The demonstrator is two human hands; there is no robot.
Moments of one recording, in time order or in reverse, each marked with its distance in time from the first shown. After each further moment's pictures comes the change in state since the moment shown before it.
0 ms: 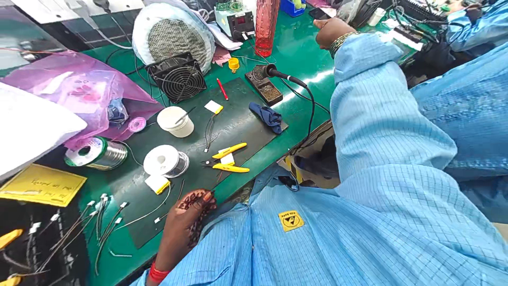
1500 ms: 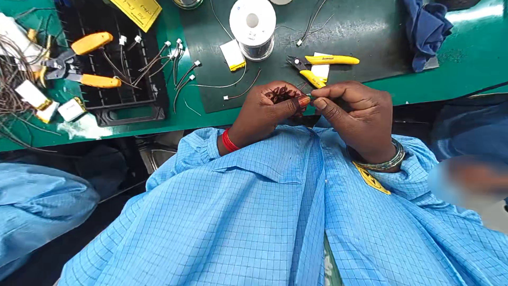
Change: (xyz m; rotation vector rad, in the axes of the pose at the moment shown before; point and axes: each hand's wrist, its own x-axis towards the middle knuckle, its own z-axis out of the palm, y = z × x) left_hand 0.013 0.012 0.002 0.014 -0.154 0.152; right_hand -0.291 -0.056 0.226 0.947 -0.378 -0.875
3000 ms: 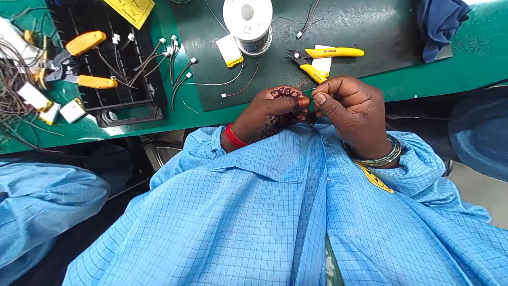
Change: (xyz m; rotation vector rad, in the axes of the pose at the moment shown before) left_hand 0.004 -0.005 0.000 -0.423 -0.071 -0.429; right_hand -0.004 0.006 0.008 0.191 0.001 0.142
